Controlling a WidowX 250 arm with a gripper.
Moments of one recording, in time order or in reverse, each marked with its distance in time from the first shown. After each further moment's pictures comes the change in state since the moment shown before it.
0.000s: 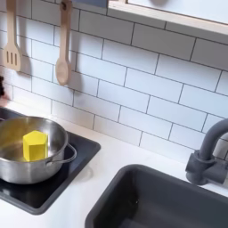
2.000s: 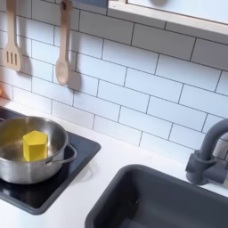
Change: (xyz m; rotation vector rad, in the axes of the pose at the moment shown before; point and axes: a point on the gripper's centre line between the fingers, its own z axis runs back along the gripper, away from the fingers) arm -0.026 0.039 0.008 -0.025 0.037 0.069
